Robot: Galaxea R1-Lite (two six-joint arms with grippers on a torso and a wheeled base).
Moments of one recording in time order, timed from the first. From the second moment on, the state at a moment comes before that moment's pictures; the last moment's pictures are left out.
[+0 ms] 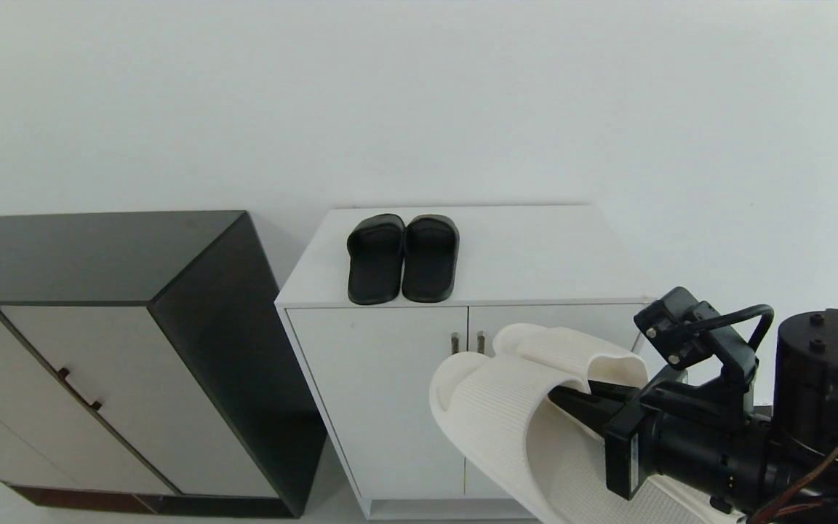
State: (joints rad) left arm 0.00 0.00 0.00 0.00 0.02 0.00; right arm 0.85 1.48 -0.55 -0.68 -0.11 0.13
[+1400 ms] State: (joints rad) left arm 0.00 0.00 -0.01 -0.02 0.07 0.06; right arm 0.87 1.44 -0.49 -0.68 -0.11 0.09
